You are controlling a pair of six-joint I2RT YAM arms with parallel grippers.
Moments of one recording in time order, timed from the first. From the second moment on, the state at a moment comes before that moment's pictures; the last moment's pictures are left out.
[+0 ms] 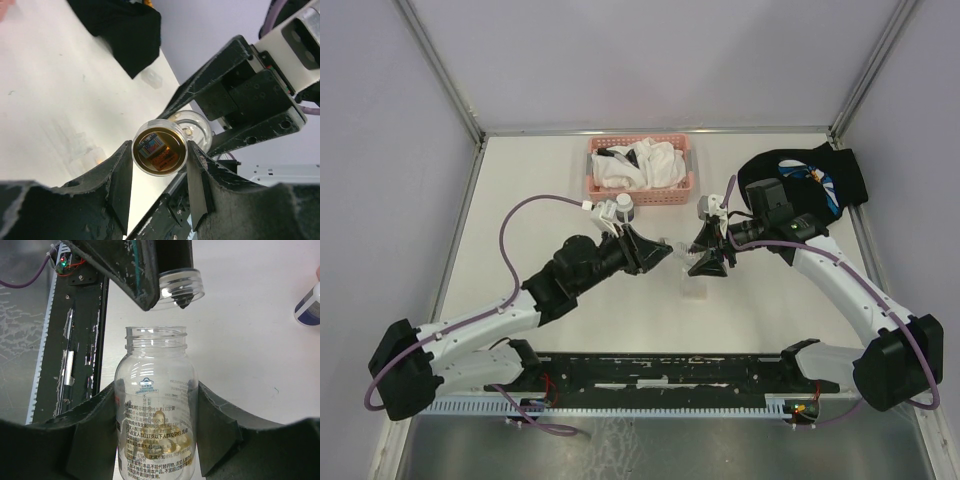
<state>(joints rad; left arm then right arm) -0.90 1.06 0.63 0.35 0.02 -0.82 0.39 1.23 1.00 -0.60 -1.06 -0.63</state>
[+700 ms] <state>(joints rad) -0.77 1.00 0.48 0.05 -0.32 -0.78 0.39 1.23 1.00 -0.60 -1.06 -0.63</state>
